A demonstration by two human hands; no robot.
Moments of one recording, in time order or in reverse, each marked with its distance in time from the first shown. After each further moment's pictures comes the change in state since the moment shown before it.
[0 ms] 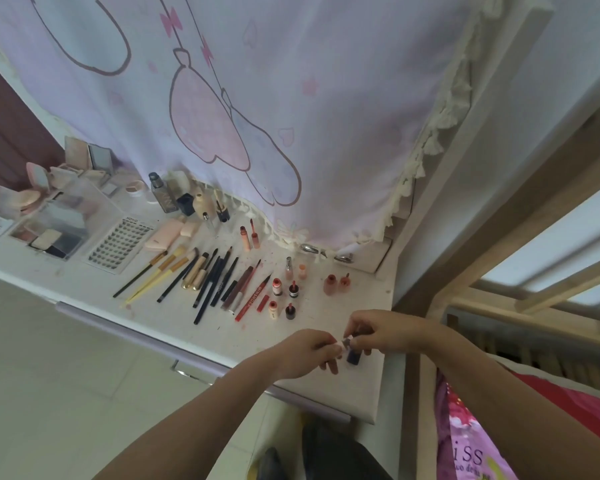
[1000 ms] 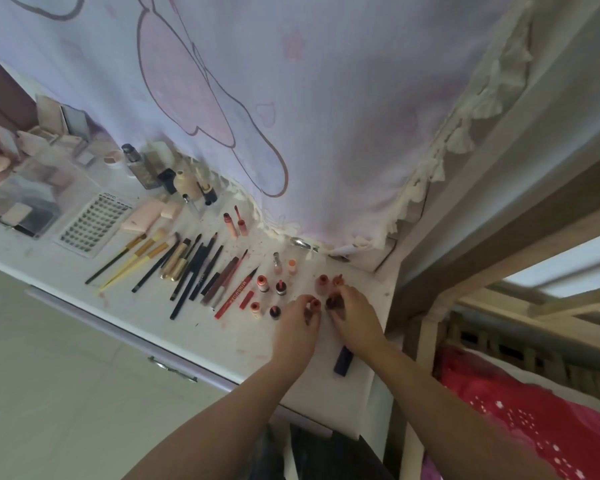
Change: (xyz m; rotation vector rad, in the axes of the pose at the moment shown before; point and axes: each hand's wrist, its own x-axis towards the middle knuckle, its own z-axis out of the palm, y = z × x) left_hand 0.075 -0.013 0.023 -0.122 0.765 -0.171; right_hand 0.100 0.051 0.028 0.016 0.711 -0.018
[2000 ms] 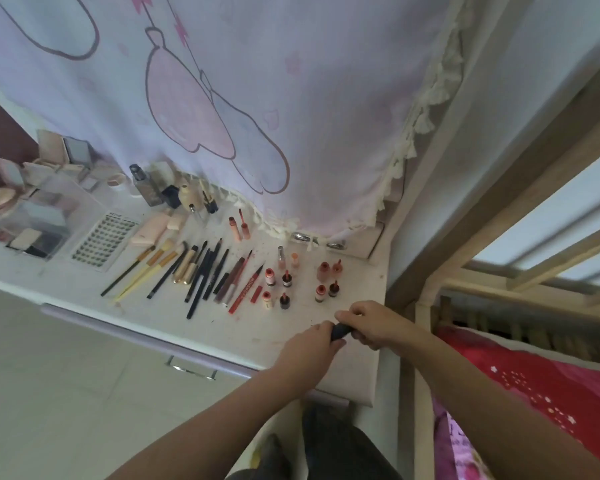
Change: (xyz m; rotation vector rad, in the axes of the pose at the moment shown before) left_hand -0.058 0.008 -0.033 0.455 -0.455 0.291; right_hand -0.067 -0.054 -0.054 0.337 -0.449 0.380
